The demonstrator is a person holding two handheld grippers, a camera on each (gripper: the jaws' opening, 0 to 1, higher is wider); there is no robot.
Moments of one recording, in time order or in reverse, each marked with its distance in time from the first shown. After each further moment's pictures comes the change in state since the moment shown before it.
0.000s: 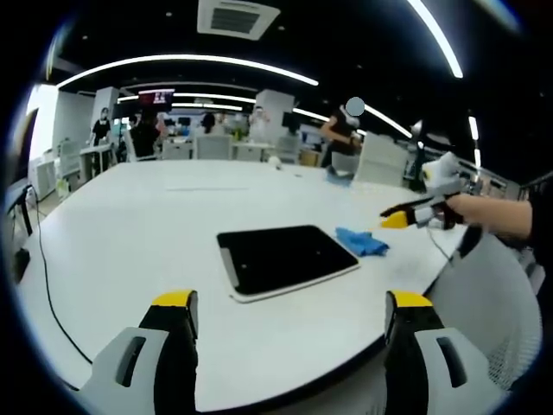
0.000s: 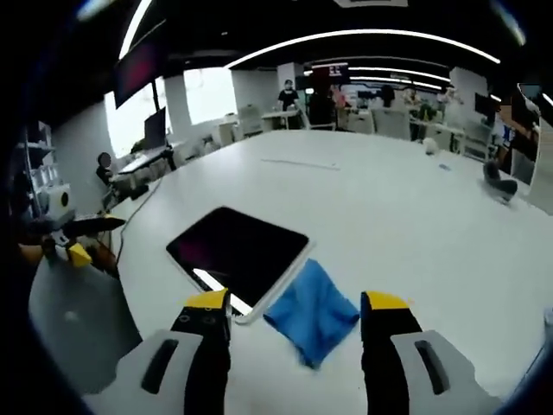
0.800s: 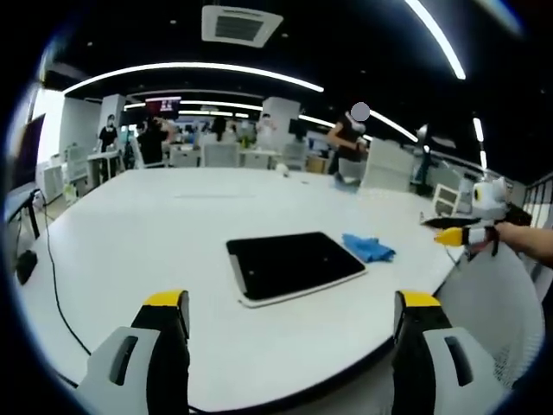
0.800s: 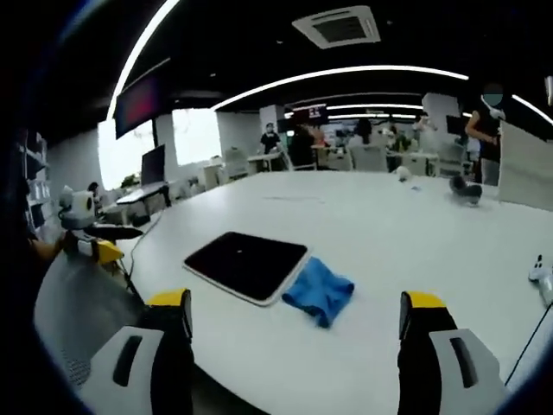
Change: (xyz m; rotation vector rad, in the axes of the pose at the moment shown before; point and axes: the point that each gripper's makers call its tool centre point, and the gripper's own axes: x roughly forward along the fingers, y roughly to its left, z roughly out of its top) left arm -0.007 0.005 0.005 0.007 -0.038 0.043; right arm -0.065 0.009 -0.014 0.083 -0.245 -0.106
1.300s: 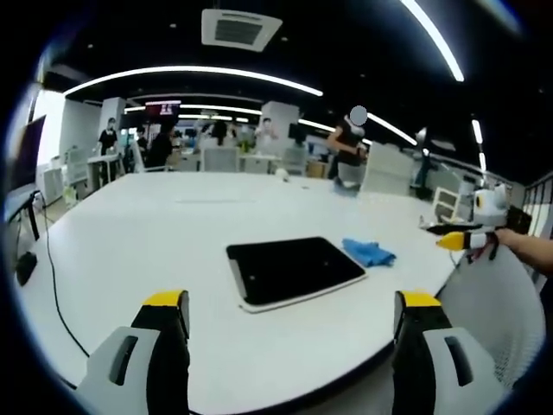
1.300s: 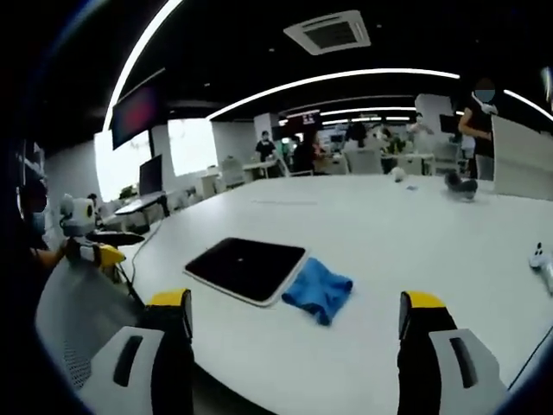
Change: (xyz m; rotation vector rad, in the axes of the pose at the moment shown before) left arm 0.001 0.001 0.007 0.003 -0.039 0.009; right arm -0.002 -0.002 -0.011 0.012 0.029 0.033
